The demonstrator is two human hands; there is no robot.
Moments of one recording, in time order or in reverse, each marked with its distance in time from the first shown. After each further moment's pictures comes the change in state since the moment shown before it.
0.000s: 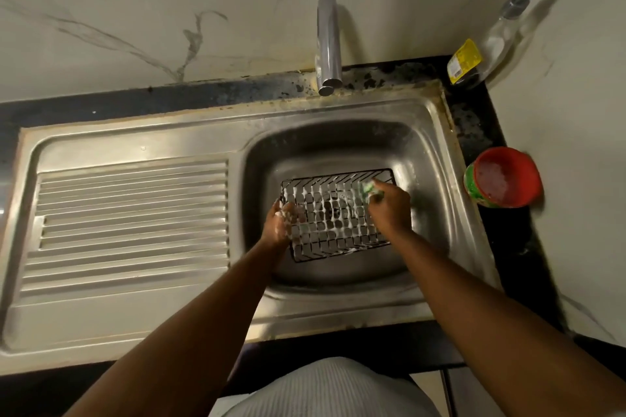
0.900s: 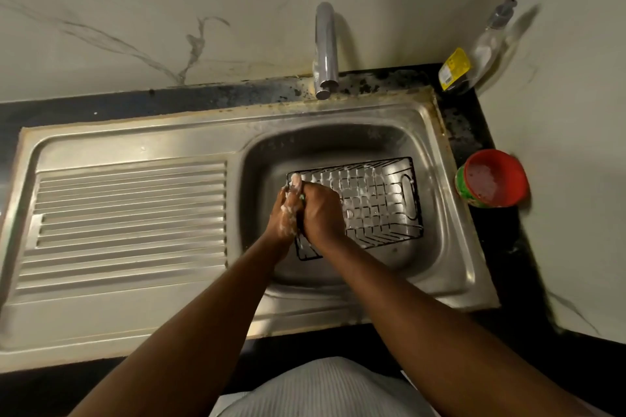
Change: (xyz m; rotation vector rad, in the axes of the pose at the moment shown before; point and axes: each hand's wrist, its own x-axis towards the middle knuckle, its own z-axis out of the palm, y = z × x) left_hand -0.004 0.009 0.019 0.066 -0.143 0.293; right_hand -0.068 -0.115 0.033 0.073 0.000 -0.400
